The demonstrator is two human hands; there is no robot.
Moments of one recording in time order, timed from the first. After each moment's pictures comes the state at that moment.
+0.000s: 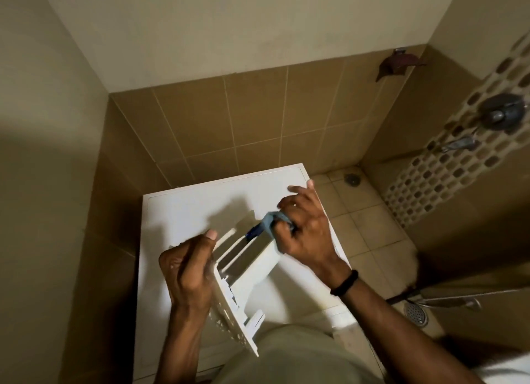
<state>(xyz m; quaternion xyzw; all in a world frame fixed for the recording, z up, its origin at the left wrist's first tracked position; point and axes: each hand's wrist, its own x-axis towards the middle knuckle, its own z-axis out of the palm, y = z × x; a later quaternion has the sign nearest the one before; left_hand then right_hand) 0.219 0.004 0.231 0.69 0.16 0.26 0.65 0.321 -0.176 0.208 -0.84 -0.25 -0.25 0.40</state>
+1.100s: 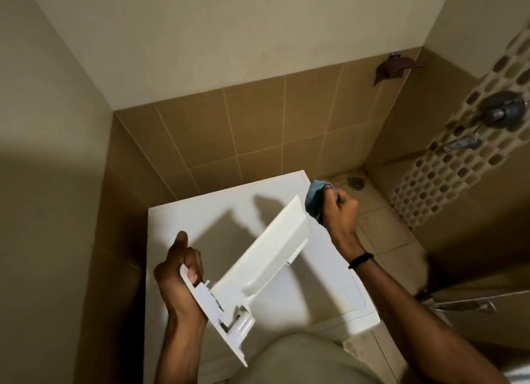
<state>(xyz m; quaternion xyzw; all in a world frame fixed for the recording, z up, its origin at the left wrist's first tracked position) 0.227 0.021 0.241 0.52 0.24 0.16 0.80 0.383 -0.217 0.167 -0.76 0.10 -0.11 0.63</state>
